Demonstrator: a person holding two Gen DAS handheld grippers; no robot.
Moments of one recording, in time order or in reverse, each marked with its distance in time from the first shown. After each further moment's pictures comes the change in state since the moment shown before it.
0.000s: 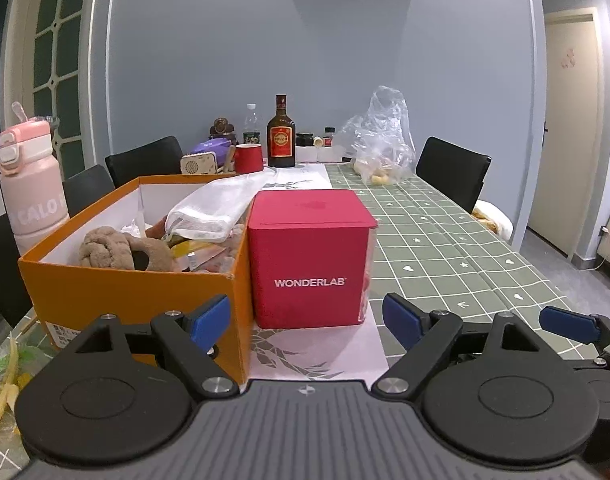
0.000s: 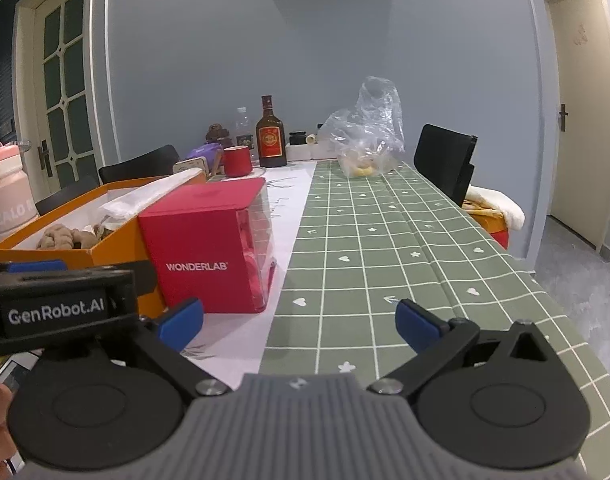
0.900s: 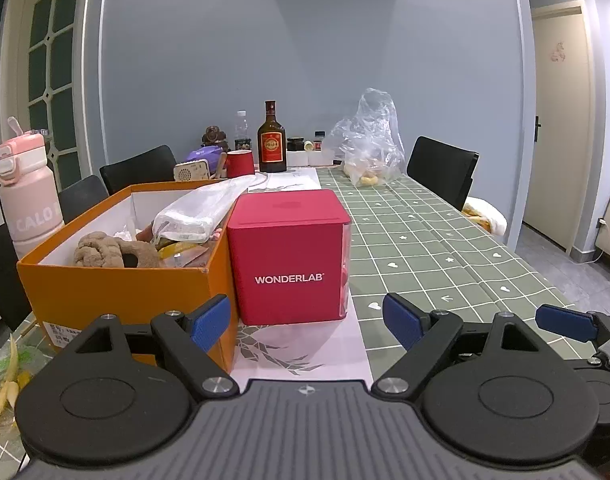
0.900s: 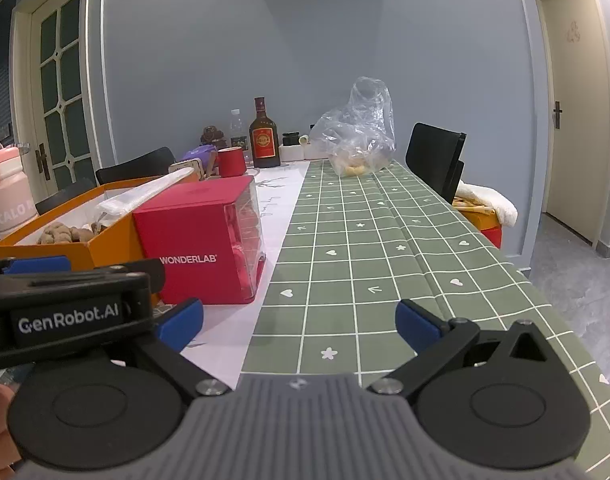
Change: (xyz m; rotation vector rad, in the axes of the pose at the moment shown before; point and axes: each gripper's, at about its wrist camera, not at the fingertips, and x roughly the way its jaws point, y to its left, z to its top) left arm -0.014 -0.020 -0.007 0.027 -0.014 -0.004; right arm -0.011 -0.010 -0.006 0.002 -0.003 -0.008
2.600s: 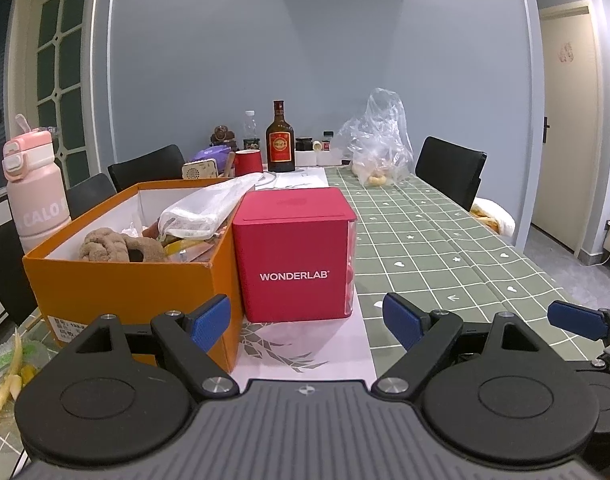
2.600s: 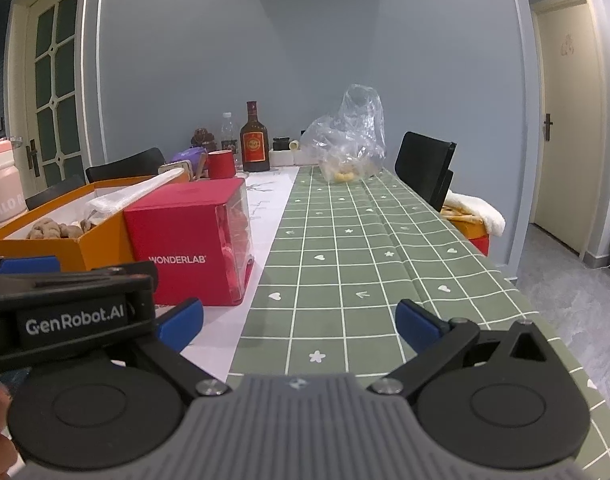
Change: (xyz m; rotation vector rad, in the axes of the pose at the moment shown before) left arm 0.000 -0.004 -0.003 -0.009 -0.004 0.031; right arm -0.003 0.002 -0.004 -0.026 -0.024 -0.044
